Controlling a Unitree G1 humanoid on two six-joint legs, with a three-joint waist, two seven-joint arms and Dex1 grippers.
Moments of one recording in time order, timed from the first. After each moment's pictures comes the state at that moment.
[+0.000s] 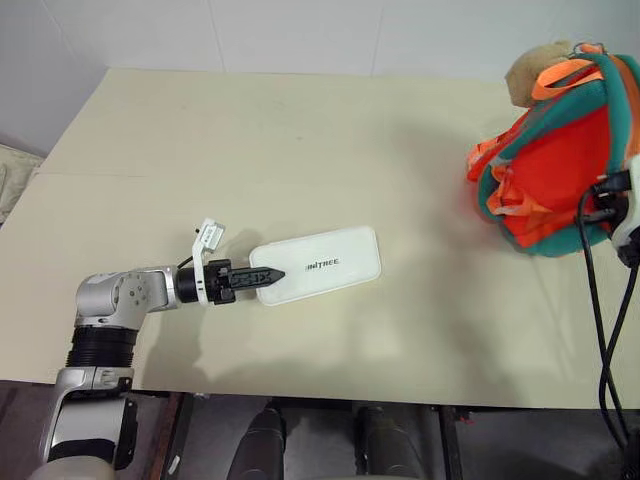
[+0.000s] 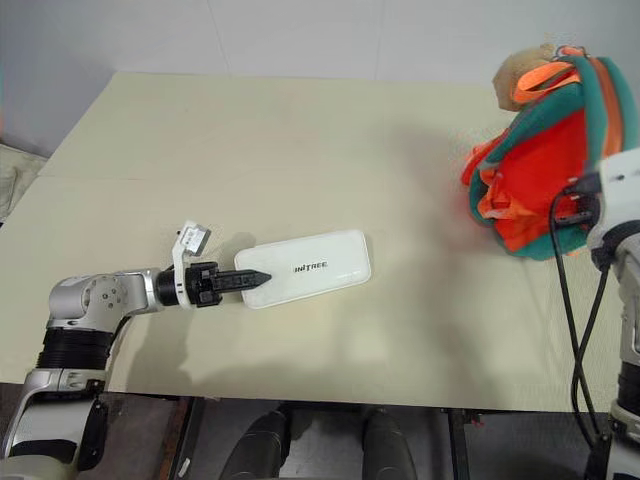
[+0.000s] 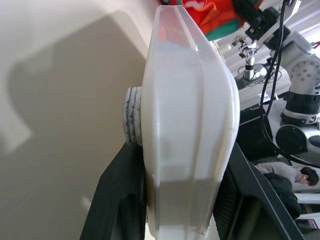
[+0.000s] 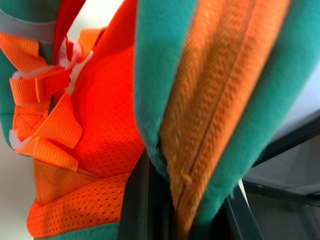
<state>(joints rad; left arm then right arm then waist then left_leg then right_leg) -0.58 0.61 0.07 0.25 -0.72 1.12 -1.03 -0.38 -0.85 -0.41 -0.15 0.16 0.76 0.34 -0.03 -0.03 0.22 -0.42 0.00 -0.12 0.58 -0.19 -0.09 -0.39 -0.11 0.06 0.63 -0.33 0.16</state>
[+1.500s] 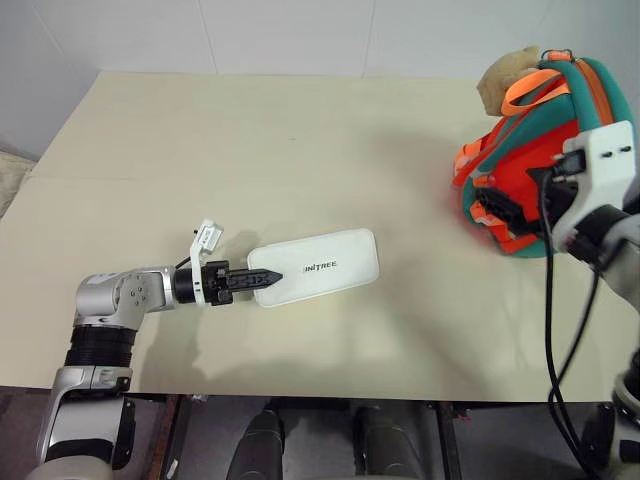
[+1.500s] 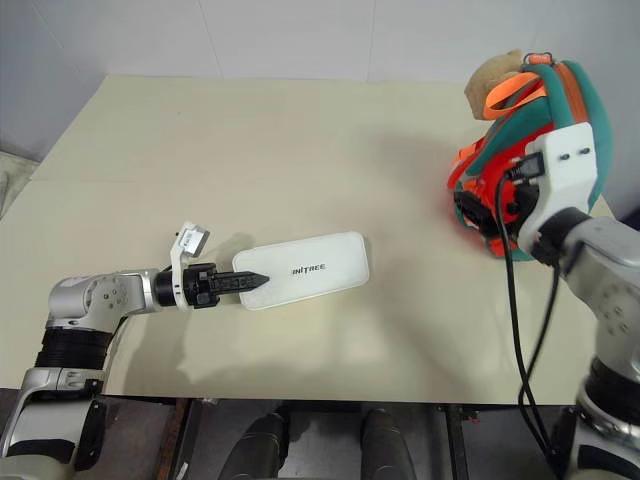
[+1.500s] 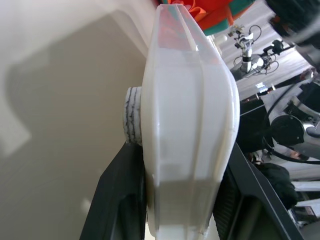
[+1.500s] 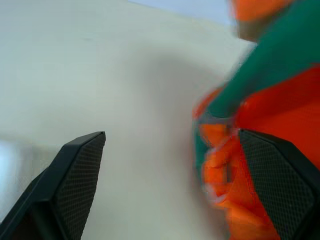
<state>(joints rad) -0.56 0.62 0.07 0.25 -0.70 1.10 -1.06 -0.57 -0.69 -0.37 -0.40 0.49 1.14 0.30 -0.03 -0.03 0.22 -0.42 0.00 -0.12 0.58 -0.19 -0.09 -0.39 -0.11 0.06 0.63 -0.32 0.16</state>
